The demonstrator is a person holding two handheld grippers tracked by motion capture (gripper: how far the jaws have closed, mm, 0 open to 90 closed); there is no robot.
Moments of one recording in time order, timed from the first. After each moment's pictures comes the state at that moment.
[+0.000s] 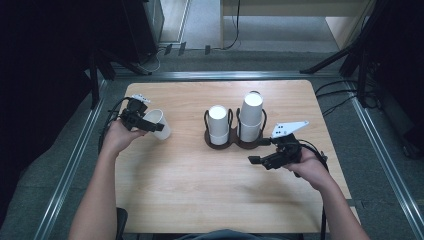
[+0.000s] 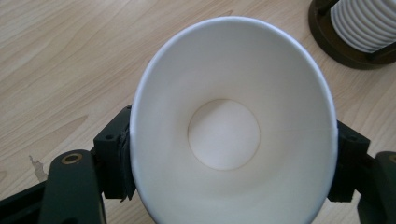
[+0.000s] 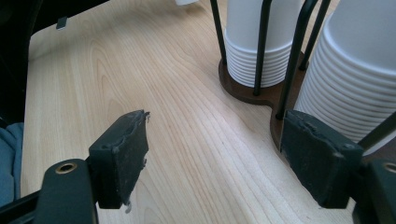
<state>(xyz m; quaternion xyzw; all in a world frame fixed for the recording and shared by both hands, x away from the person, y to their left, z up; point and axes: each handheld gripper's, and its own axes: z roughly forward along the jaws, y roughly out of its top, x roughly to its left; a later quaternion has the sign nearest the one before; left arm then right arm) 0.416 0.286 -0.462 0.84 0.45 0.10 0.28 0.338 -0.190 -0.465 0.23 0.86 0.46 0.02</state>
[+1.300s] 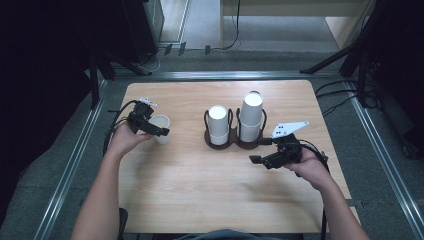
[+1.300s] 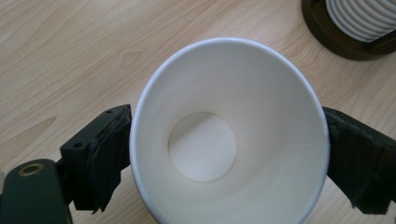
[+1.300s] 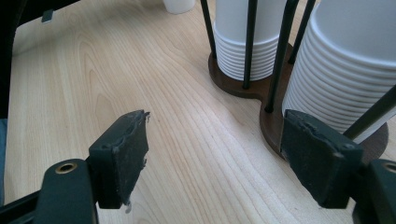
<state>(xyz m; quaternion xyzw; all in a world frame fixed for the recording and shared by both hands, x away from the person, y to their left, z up) 0.415 0.272 -0.471 0.85 0.44 0.08 0.28 0.340 -0.192 -0.468 0.24 0.86 0.45 0.03</state>
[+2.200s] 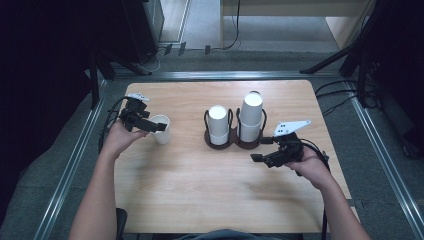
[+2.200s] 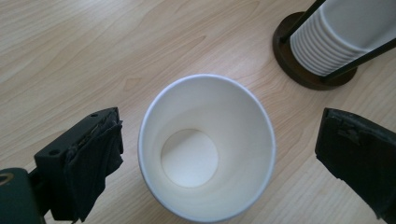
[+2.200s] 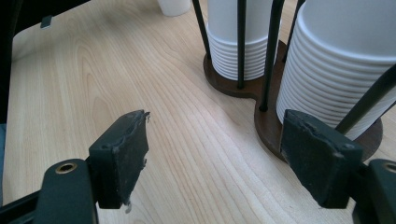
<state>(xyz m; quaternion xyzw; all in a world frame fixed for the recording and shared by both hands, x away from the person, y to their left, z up) 0.403 0.281 -0.443 0.83 0.44 0.08 0.33 0.344 -0.196 -0.470 0.25 0.86 0.45 0.03</state>
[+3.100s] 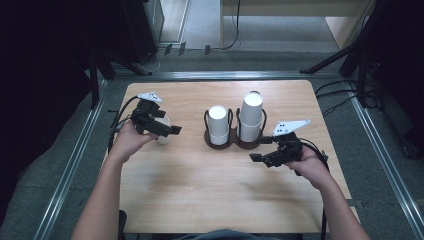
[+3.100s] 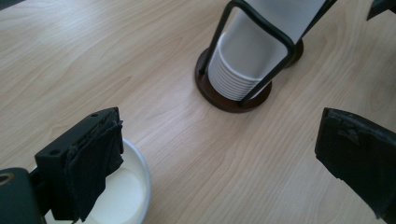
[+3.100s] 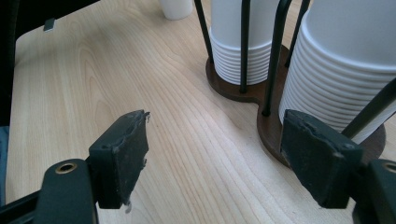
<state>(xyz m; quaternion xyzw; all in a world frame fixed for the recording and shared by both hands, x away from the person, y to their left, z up) 0.377 0.228 -0.415 0.84 0.38 0.06 0.37 0.344 -0.194 -0.468 0.24 0.86 0.45 0.03</state>
